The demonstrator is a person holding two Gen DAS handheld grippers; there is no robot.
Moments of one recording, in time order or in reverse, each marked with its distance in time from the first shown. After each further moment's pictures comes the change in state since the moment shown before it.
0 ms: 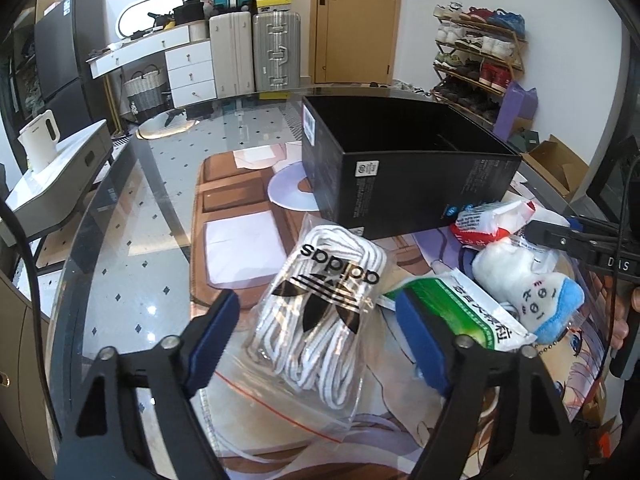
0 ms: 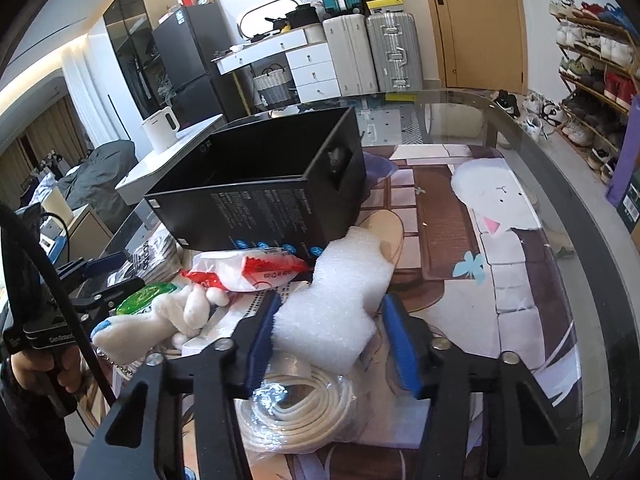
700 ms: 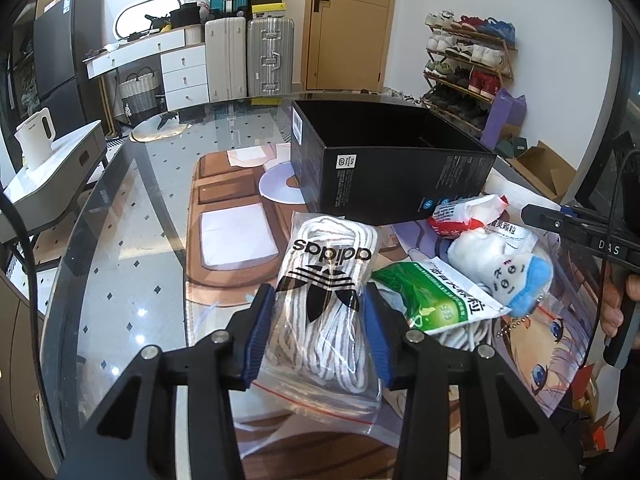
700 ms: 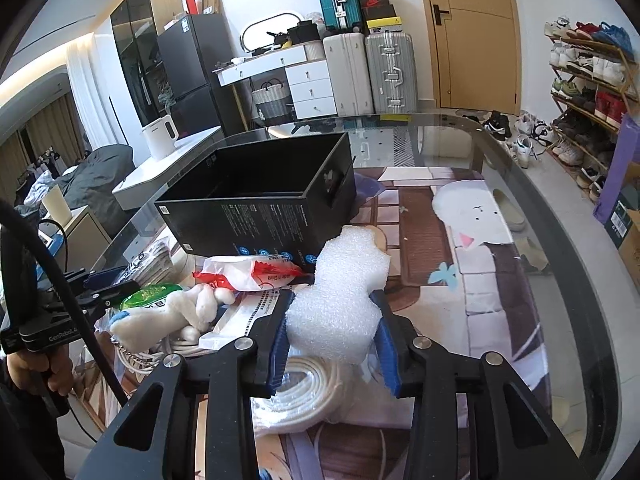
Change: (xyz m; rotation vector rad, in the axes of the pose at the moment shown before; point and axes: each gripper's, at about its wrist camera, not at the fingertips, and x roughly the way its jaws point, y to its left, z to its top) left arm -0.023 -0.003 -0.013 -0.008 -0.036 -0.032; right arm -0.029 -0.002 -0.005 -0.022 -0.068 -0.036
